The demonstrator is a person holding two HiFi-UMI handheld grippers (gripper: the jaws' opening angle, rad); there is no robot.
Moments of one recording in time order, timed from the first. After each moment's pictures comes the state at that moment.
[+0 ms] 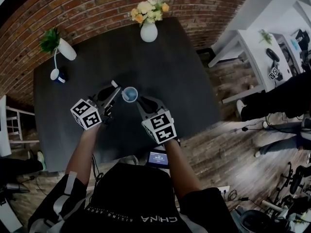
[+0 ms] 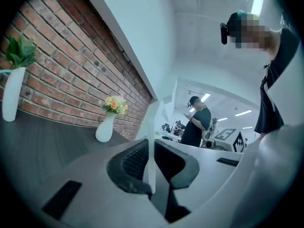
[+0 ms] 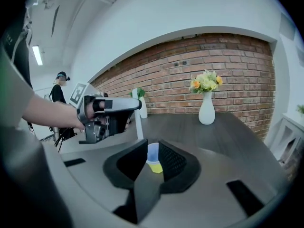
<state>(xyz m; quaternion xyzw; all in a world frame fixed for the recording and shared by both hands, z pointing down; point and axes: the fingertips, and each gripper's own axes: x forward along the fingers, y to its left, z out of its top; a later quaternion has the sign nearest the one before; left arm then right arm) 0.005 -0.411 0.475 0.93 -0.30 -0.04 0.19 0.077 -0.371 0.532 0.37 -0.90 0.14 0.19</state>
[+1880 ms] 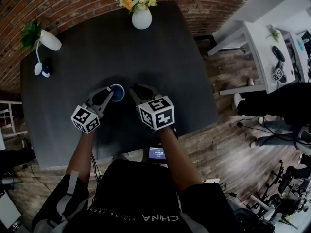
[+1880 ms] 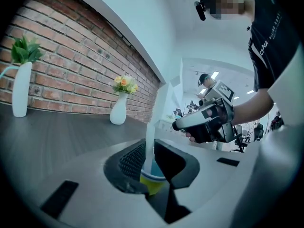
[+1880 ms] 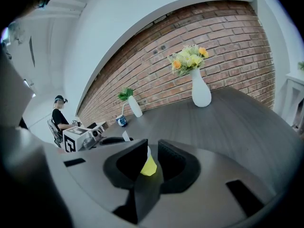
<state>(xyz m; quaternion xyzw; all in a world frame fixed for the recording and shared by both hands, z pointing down) 0.019 -0.428 0.596 0.92 -0.36 0.06 0.15 0.105 -0.439 0.571 0.35 -0.88 0.28 0.16</state>
